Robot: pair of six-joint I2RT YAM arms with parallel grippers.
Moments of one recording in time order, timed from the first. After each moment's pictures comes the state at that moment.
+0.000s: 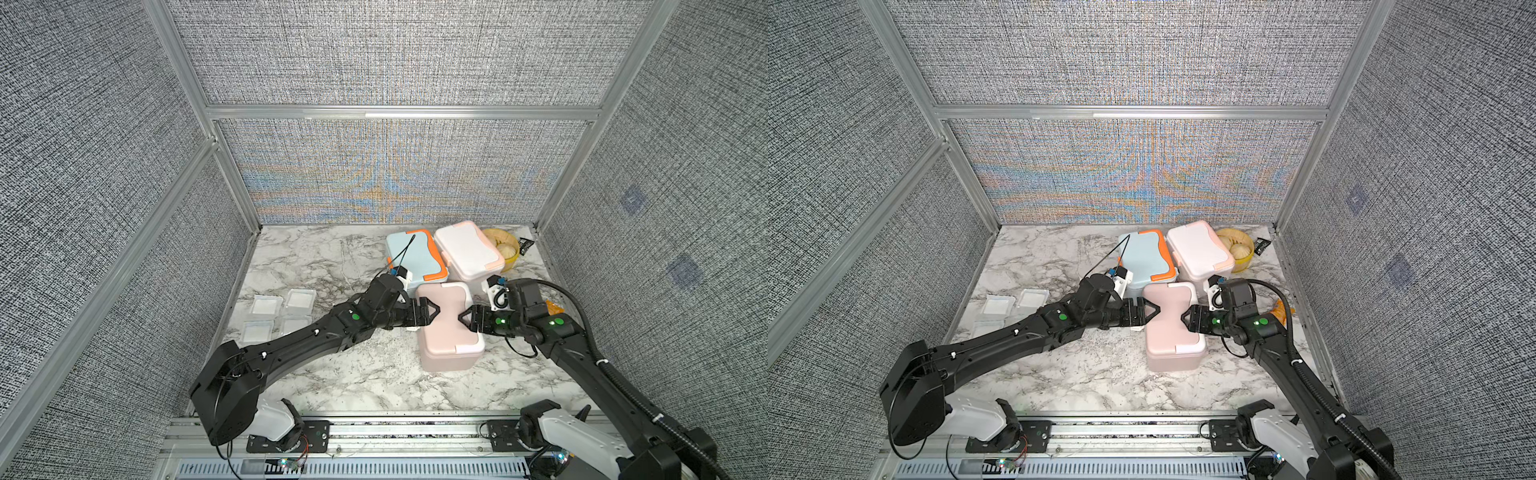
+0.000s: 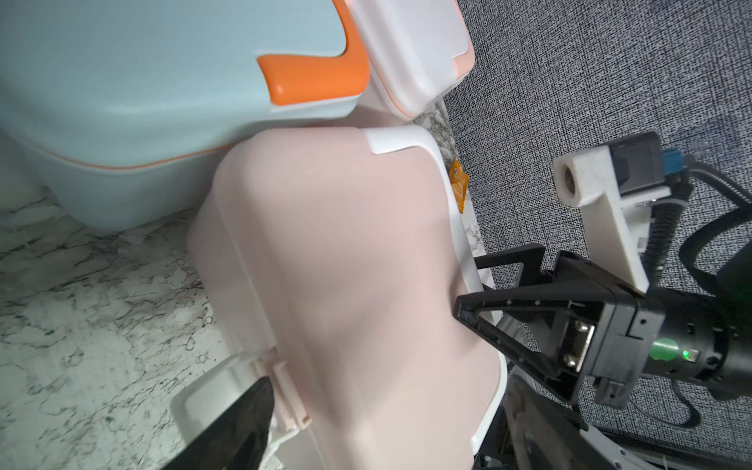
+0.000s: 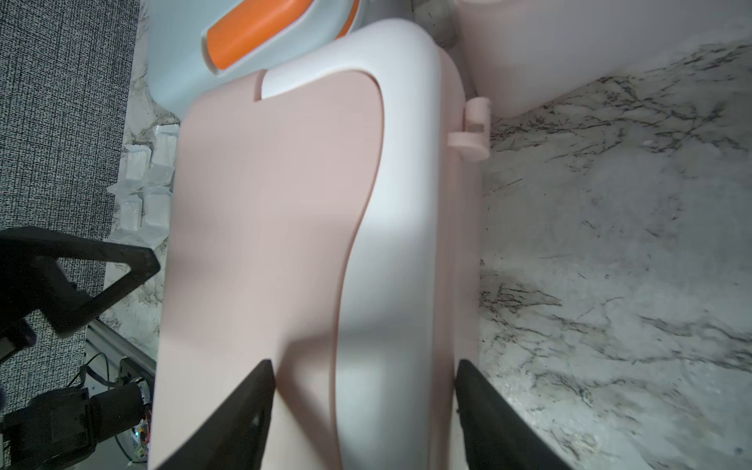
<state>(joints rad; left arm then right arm) -0.90 1.44 0.98 -0.12 0.27 -0.84 0.30 1.02 0.78 -0.65 -0.33 0.42</state>
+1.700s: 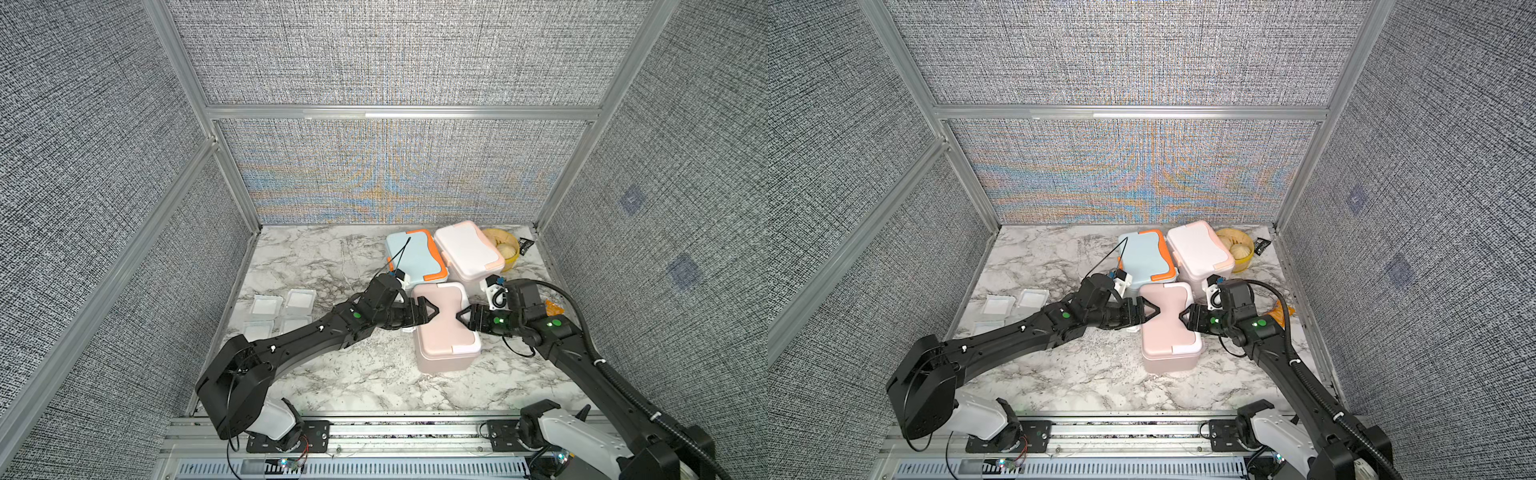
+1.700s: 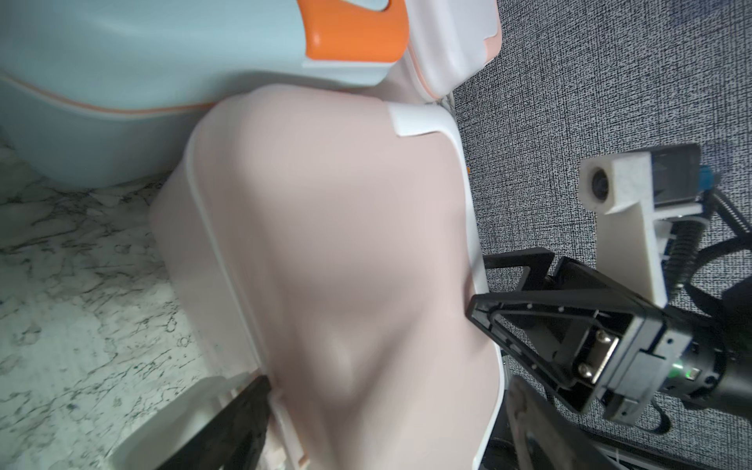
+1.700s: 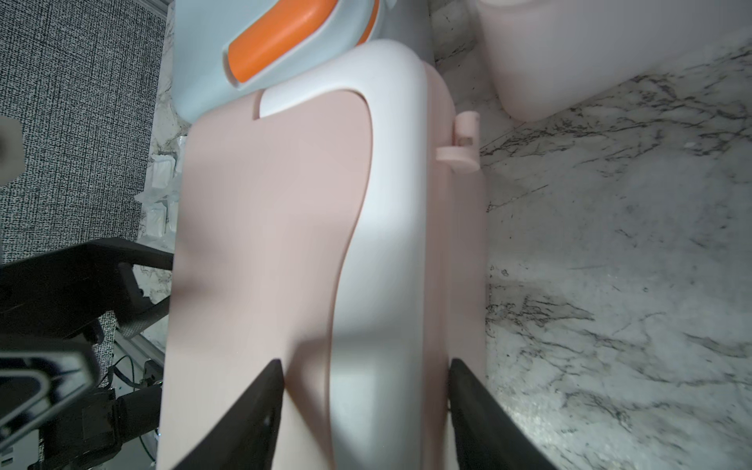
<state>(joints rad) -0.86 1.46 0.94 -0.05 0.35 -0.95 0.32 1.01 0.75 -0.59 -0.36 0.47</state>
